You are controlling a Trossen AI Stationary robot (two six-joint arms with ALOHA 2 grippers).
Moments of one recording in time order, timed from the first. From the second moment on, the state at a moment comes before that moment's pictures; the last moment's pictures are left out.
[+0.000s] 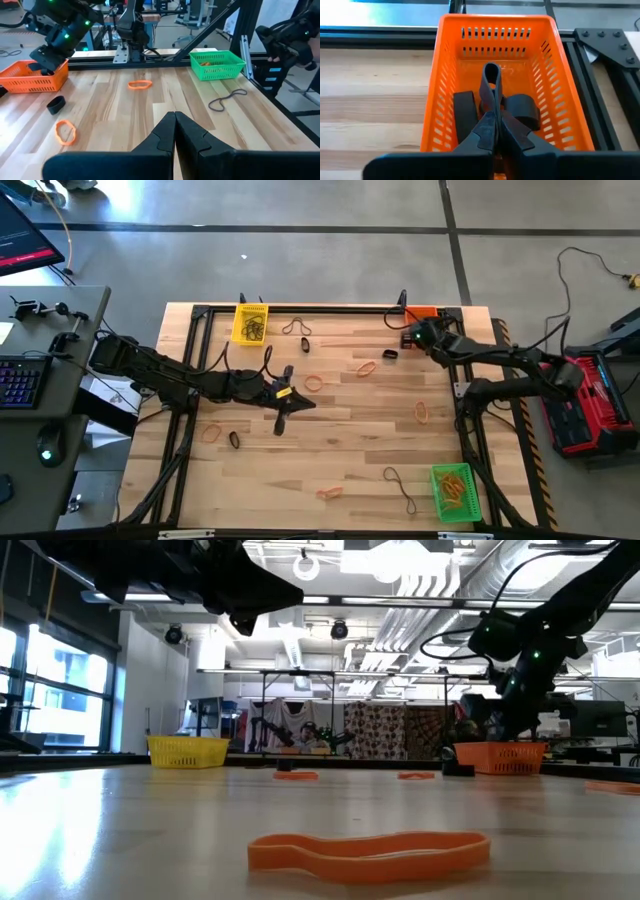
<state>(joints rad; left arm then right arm) -0.13 1.38 0.60 0.56 -0.04 -0.01 -0.70 1.18 0.44 -0.19 0.60 0.65</state>
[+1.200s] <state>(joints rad) -0.10 1.37 0.60 0.35 -0.07 0.05 -0.78 1.23 0.52 -0.05 0.55 0.60</state>
